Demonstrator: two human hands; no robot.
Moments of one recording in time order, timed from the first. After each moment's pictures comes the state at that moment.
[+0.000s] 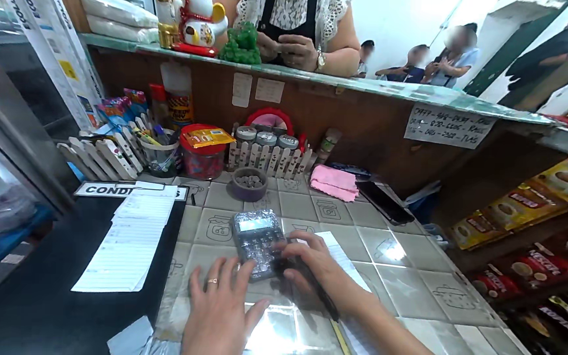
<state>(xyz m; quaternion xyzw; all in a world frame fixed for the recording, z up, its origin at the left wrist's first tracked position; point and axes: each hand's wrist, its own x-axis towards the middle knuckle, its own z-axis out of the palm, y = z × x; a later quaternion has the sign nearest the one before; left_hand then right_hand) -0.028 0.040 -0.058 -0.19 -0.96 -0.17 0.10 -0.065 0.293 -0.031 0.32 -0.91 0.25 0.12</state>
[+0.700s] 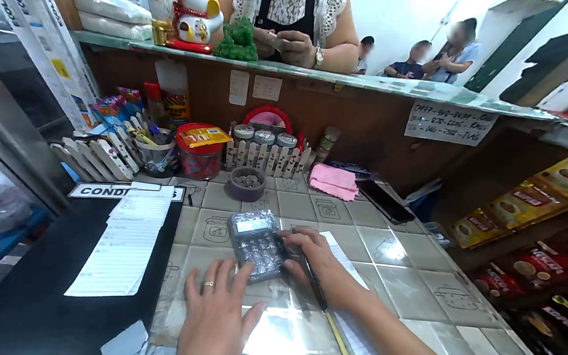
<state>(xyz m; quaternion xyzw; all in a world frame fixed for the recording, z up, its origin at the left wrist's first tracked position) -0.029 0.039 -0.058 -0.19 -0.96 -0.17 0.09 -0.073 0.300 -0.038 0.24 -0.93 0.24 0.12</state>
